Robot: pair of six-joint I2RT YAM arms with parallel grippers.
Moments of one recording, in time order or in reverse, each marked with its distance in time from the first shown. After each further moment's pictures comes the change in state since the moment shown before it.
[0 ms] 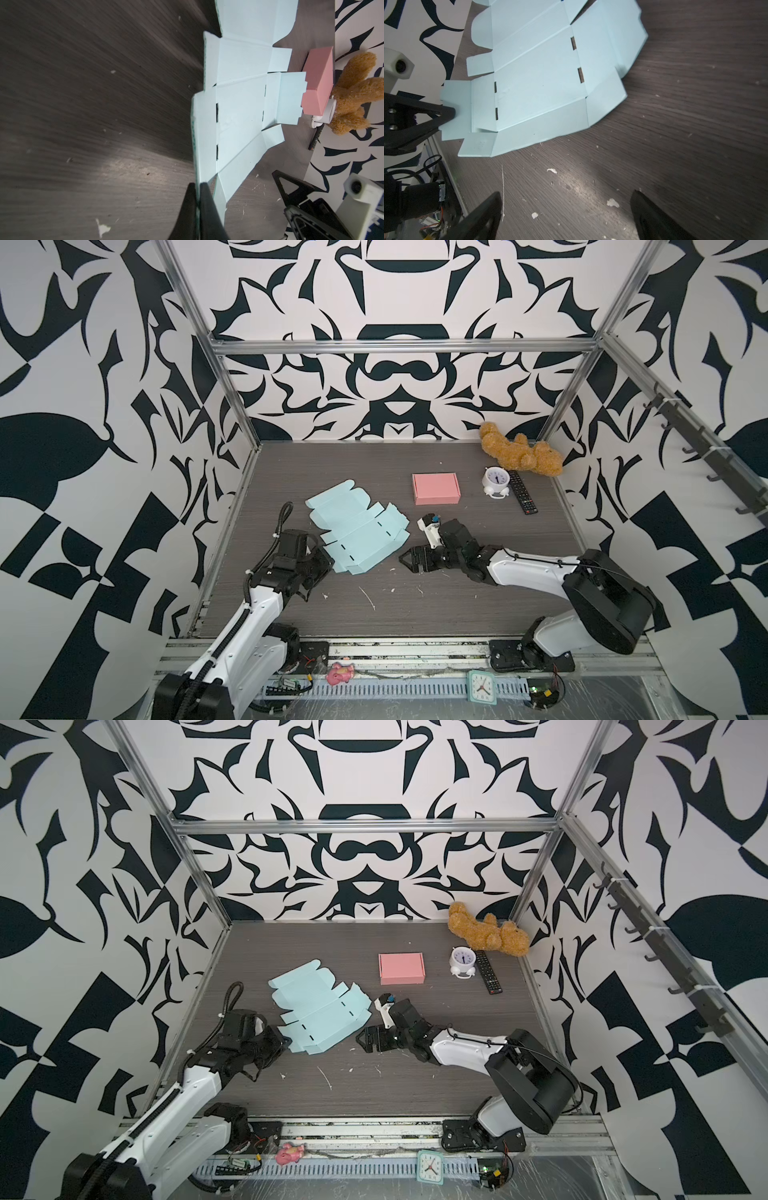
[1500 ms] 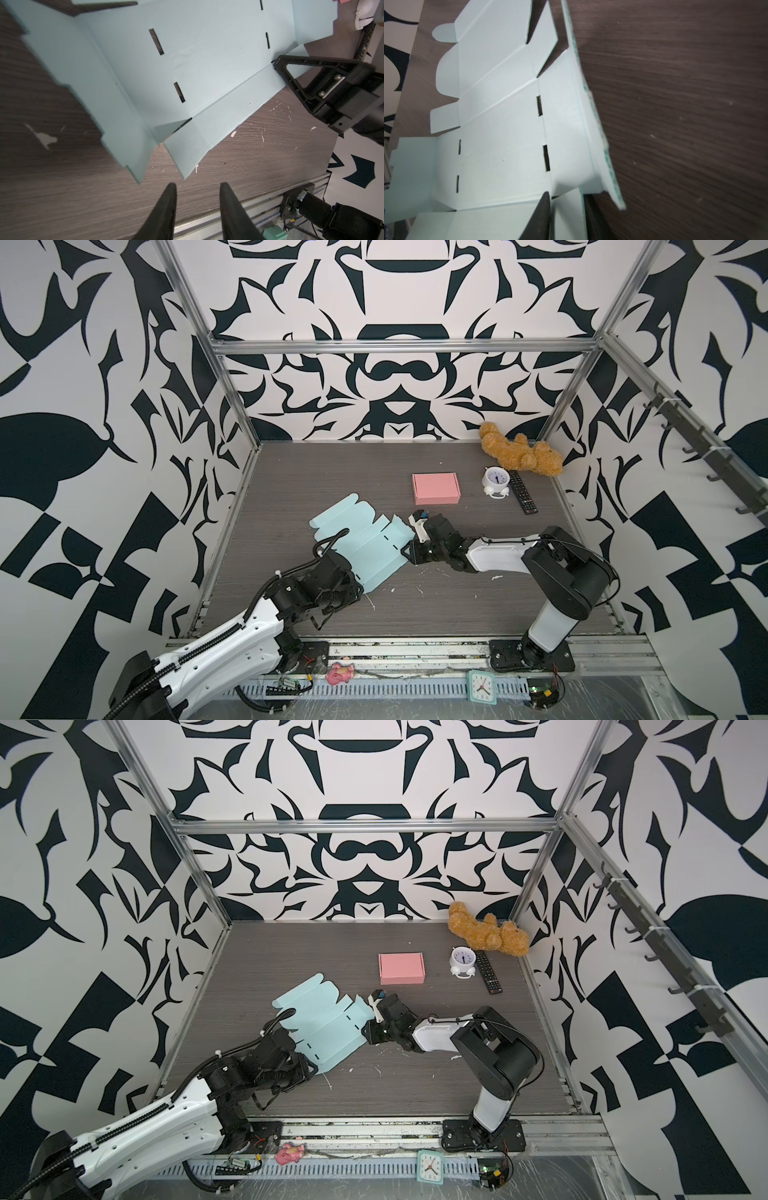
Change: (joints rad) left arm -0.614 -0.077 0.050 -0.173 -0.237 -0.191; right arm 0.000 0.233 0.132 0.016 0.069 -0.056
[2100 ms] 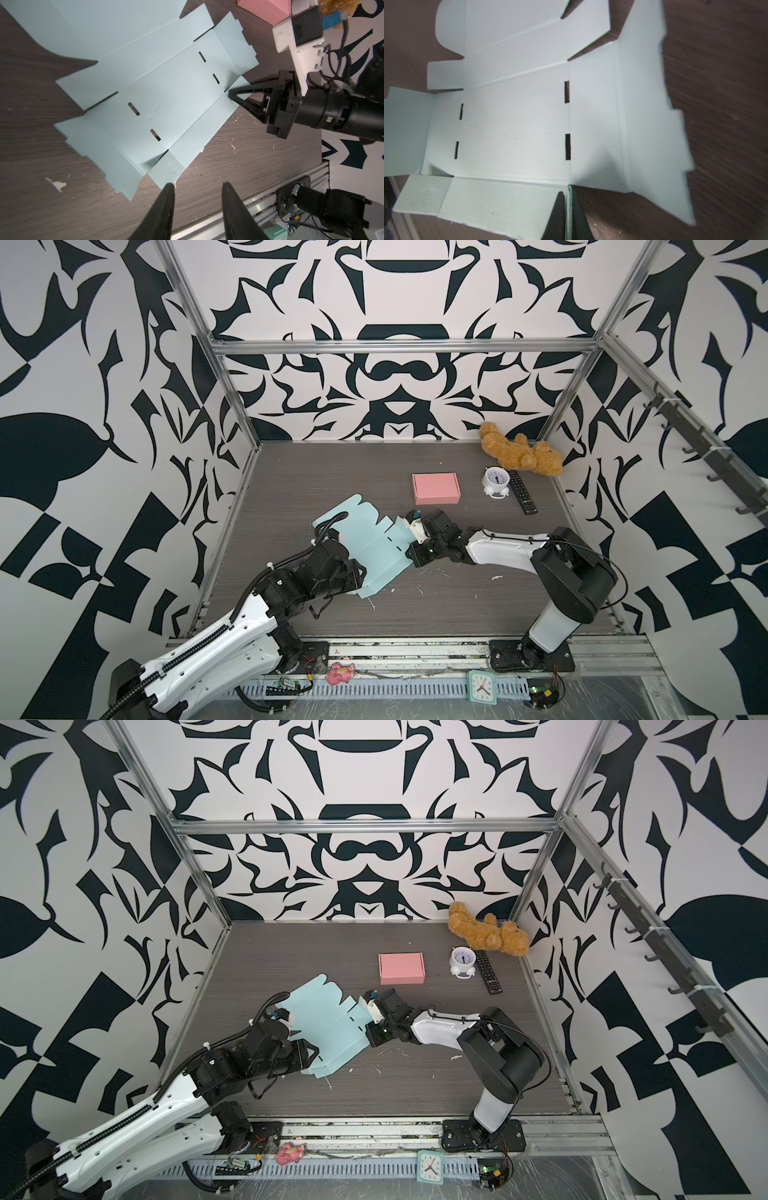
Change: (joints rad) left arm 0.035 0.045 0.195 -0.023 -0.060 0.241; right arm -0.039 -0.055 0.133 -0.334 -0.079 -0.296
